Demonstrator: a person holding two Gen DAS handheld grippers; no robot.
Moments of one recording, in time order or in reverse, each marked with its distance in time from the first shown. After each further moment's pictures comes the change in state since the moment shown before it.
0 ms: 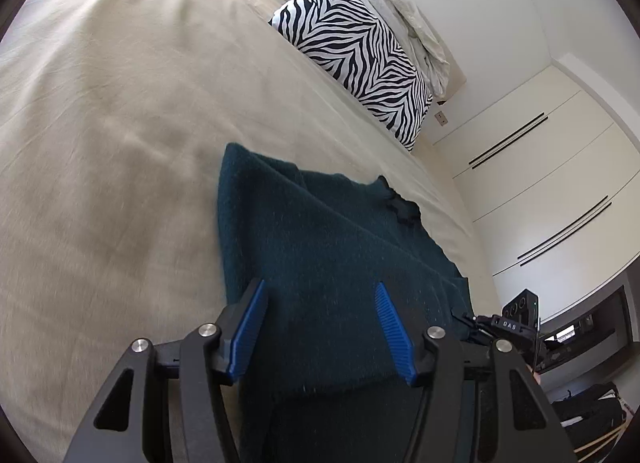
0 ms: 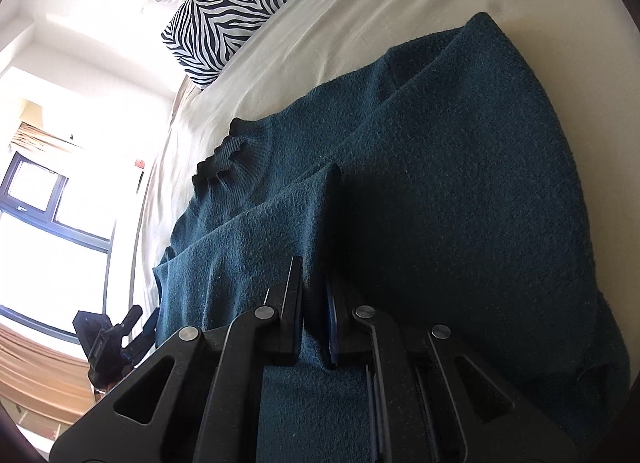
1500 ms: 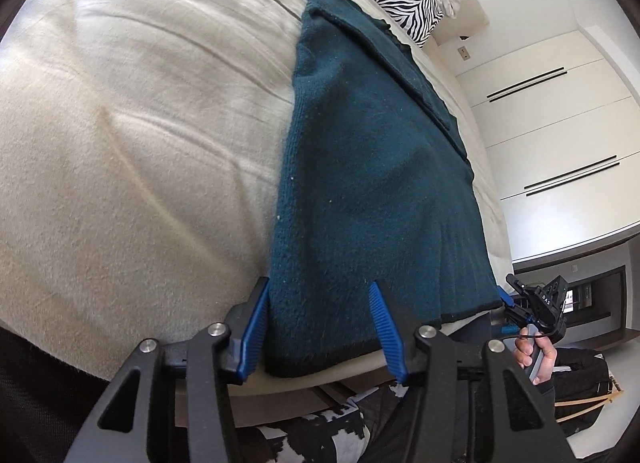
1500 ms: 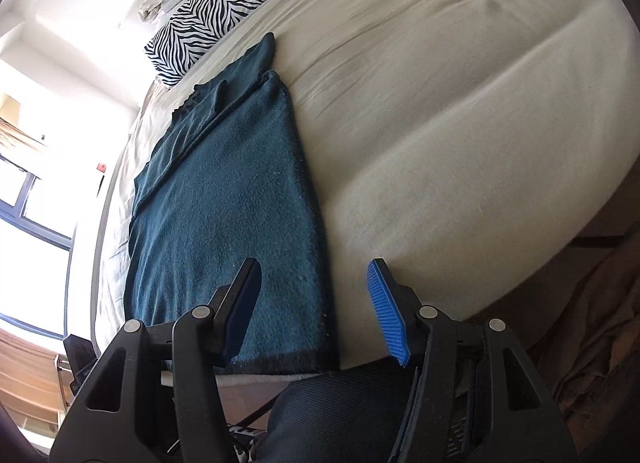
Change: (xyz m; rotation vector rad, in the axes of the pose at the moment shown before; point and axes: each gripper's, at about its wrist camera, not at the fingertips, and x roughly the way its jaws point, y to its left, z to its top) left arm -0.170 -0.020 -0.253 -0.082 0.281 0.069; right arm -0.297 -0.114 -0.275 0.028 -0.101 -0.209
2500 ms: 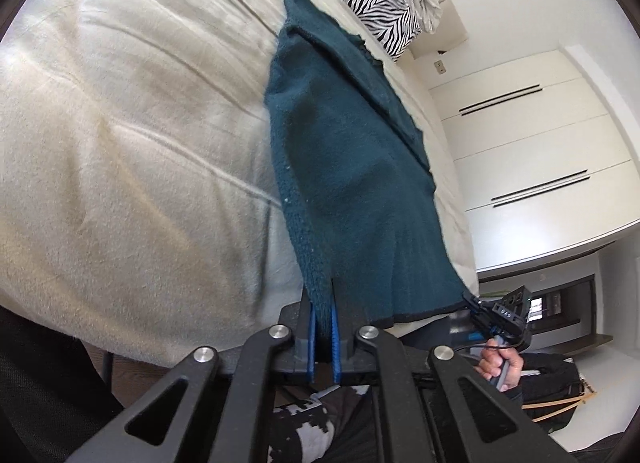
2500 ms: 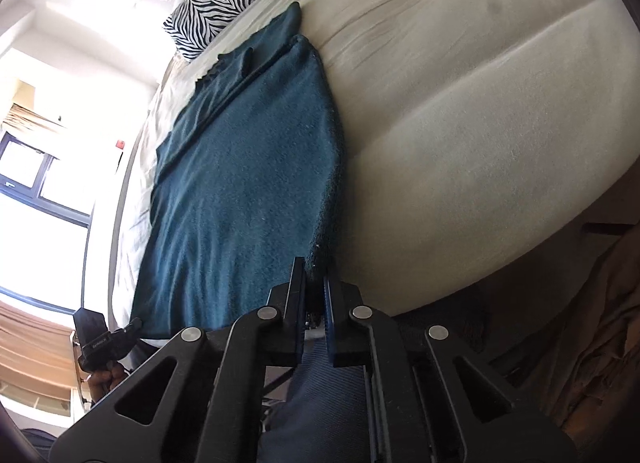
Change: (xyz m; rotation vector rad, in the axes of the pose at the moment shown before) left arm -0.030 0.002 0.003 -0.048 -0.045 -0.167; right arm -0.007 0.014 -0.012 -0.027 0.090 0.095
